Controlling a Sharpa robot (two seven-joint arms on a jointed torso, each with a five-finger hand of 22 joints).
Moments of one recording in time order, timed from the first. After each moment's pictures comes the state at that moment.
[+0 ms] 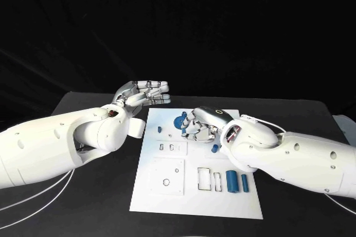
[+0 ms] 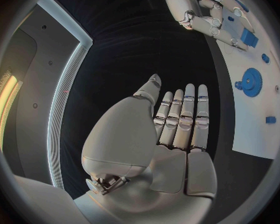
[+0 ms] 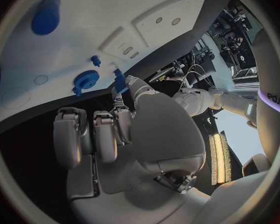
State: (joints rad) left arm 1.24 -0.95 -0.01 1.69 0.01 -0.43 0.37; left_hand 1.47 -0.02 0.12 0.07 0.06 0.91 0.23 0.08 0.07 0.97 0.19 0.07 0.07 1.03 0.15 0.11 0.12 0.18 0.83 0.28 0.26 0.07; right arm 1.25 -0.63 -0.13 1.61 -1.49 -0.38 -0.23; right_hand 1.37 -0.06 0.21 0.15 0.36 1.07 0.11 0.15 0.19 1.42 0.03 1.39 1.31 1.47 -0.03 1.55 1.31 0.05 1.46 0.08 1.46 1.31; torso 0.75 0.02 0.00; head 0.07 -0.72
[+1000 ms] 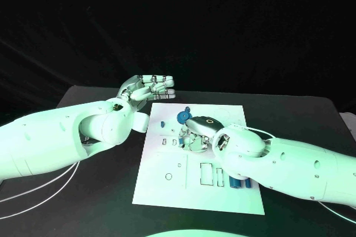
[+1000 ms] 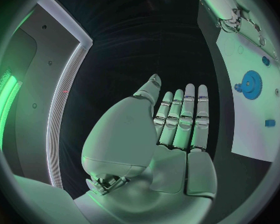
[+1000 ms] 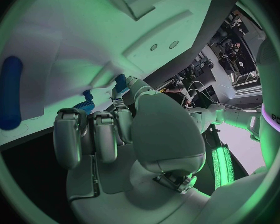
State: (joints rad) left arm 1.24 -0.95 -0.01 1.69 0.01 -0.42 0.37; left_hand 1.47 -0.02 0.12 0.07 0.06 0.91 0.23 0.08 0.07 0.97 0.19 0.07 0.07 1.03 0.15 0.11 0.12 0.18 0.83 0.28 0.26 0.07; right arm 1.19 -0.56 -0.13 1.58 -1.57 -0.29 -0.30; right_hand 1.36 -0.06 0.21 0.15 0.35 1.07 0.11 0.15 0.19 1.42 0.03 1.39 1.31 1.47 -0.03 1.55 1.31 0.05 1.46 0.08 1.46 1.31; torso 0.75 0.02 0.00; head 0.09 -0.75
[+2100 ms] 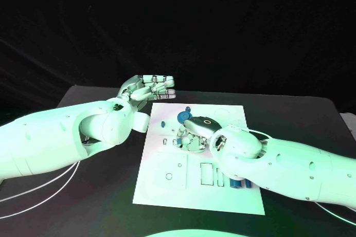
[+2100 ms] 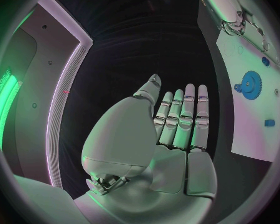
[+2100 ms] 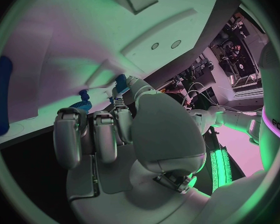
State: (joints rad) left arm 1.24 -0.95 -0.01 1.69 0.01 -0.42 0.37; left_hand 1.47 -0.02 0.12 0.07 0.06 0.91 0.23 0.08 0.07 0.97 0.19 0.07 0.07 1.03 0.15 0.11 0.12 0.18 0.83 0.28 0.26 0.07; right arm 1.18 -0.54 -0.13 1.56 -1.60 -0.30 -0.30; right_hand 1.35 -0.07 0.21 0.16 0.35 1.07 0.11 0.15 0.19 1.42 0.03 1.38 1.31 1.47 -0.03 1.55 1.31 0.05 1.46 0.08 1.46 1.31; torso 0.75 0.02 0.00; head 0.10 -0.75
